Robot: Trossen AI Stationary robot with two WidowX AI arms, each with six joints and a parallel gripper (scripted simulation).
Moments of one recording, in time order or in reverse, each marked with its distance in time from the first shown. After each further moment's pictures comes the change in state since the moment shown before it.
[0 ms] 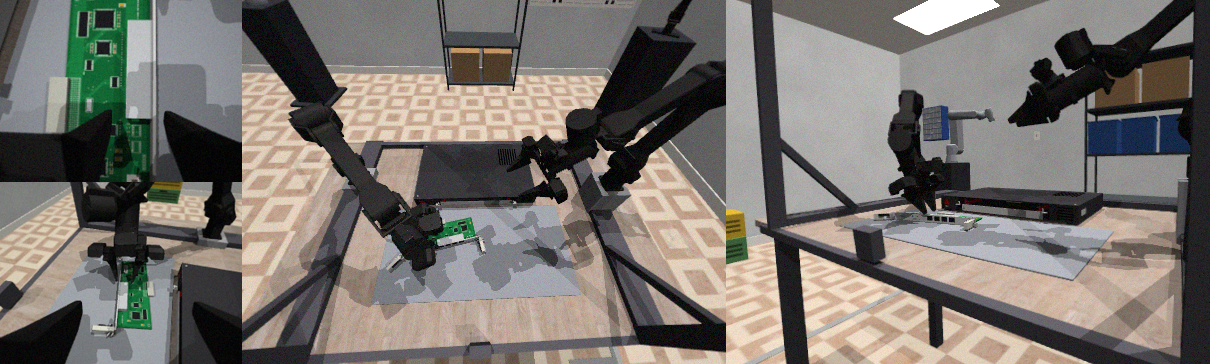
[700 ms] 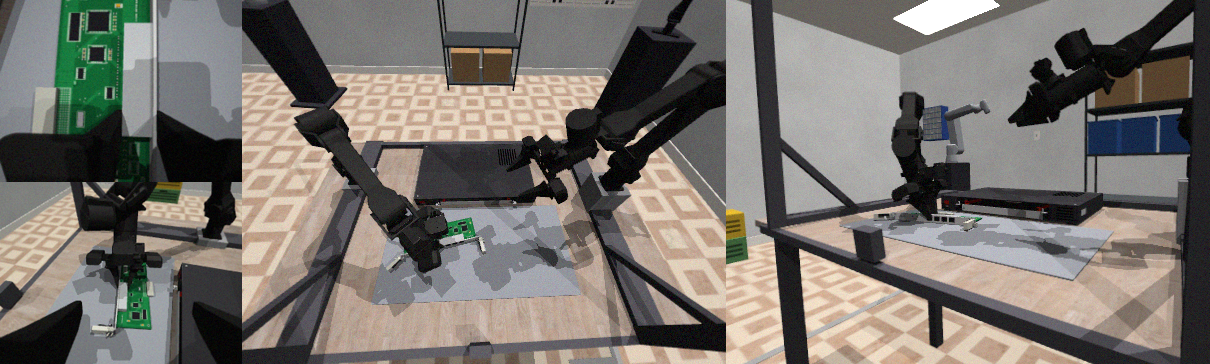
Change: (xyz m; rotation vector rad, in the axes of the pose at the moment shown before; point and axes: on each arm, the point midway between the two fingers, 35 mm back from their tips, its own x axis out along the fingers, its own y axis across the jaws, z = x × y) left arm 0.019 -0.003 0.005 -0.004 -0.003 -0.002; right arm 0.000 0.000 0.000 0.000 0.000 0.000
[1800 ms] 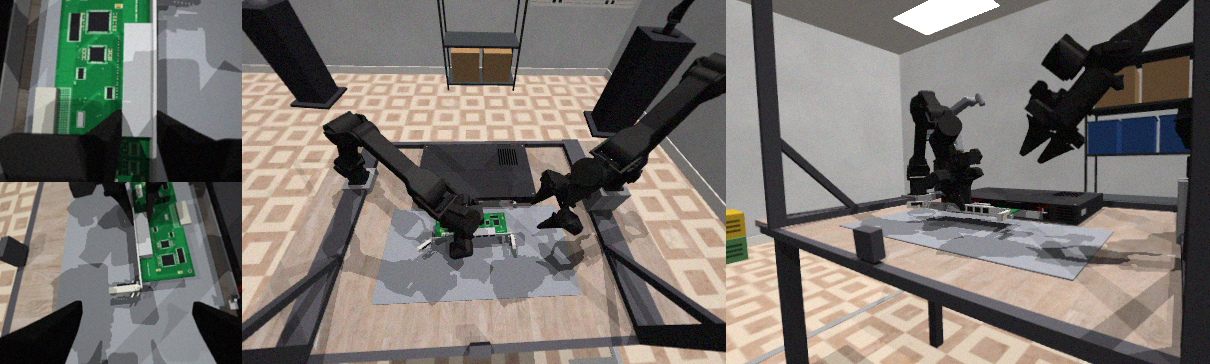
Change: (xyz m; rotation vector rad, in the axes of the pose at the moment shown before) left arm 0.013 -0.003 0.107 0.165 0.006 -0.056; right arm -0.007 0.066 -0.084 0.339 0.390 -0.093
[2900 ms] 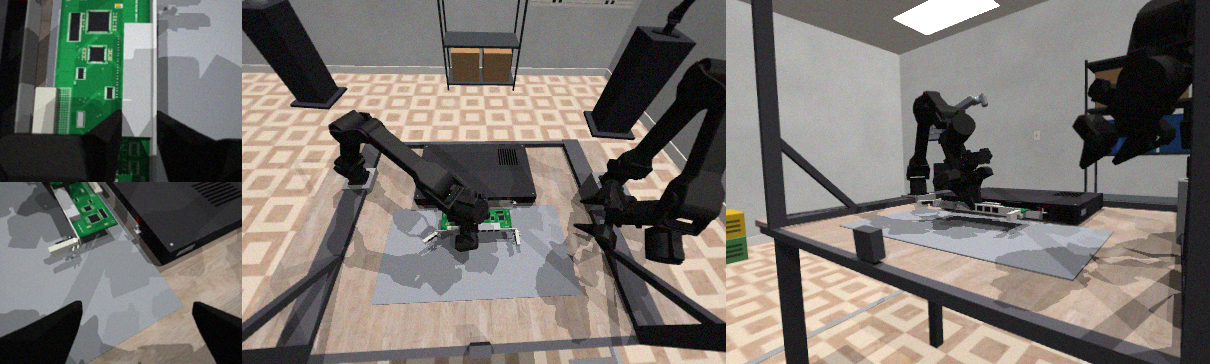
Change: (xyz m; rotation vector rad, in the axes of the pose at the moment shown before) left arm 0.007 0.018 0.016 0.034 0.005 -0.009; right arm -0.069 0.001 -0.111 0.187 -0.139 -0.516
